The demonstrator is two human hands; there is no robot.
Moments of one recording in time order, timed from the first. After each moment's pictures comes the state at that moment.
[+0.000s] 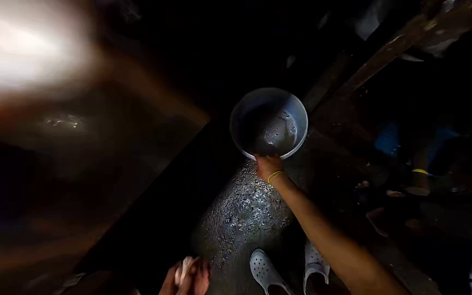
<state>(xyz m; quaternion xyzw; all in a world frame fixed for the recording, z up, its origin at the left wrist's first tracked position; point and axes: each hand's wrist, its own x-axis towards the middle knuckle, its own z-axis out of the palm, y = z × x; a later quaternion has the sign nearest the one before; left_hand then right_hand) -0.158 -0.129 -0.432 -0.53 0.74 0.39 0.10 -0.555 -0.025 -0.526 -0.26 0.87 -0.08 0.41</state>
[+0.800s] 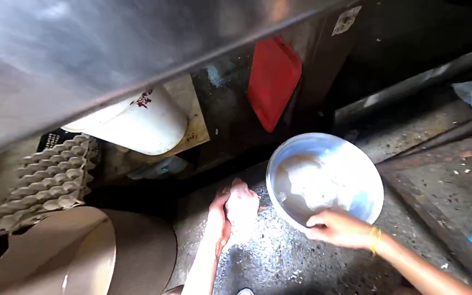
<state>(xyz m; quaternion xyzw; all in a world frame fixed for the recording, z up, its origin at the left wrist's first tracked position) -0.305 -0.144 -0.541 -0.51 0.35 0.74 -0.26 -0.547 0.043 -0.551 -0.47 0.69 -0.02 0.54</state>
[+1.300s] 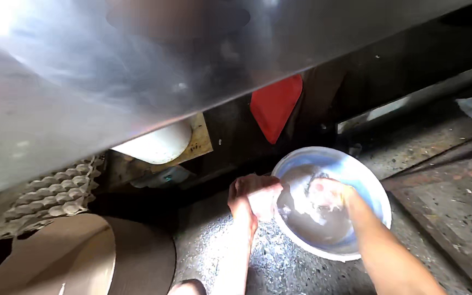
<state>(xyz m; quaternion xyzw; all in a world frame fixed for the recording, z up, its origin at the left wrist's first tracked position) -0.391 -0.148 -0.558 -0.53 0.32 0.67 -0.41 -0.641 -0.029 -0.663 0.02 0.69 -0.38 0.61</state>
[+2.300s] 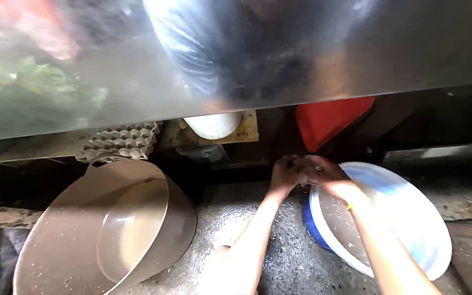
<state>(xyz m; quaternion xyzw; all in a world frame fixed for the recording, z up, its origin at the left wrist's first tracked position) -0.362 -0.216 -0.543 -0.40 0.57 0.66 -0.29 -0.496 -0.140 -0.514 -0.40 0.70 -0.39 0.45</state>
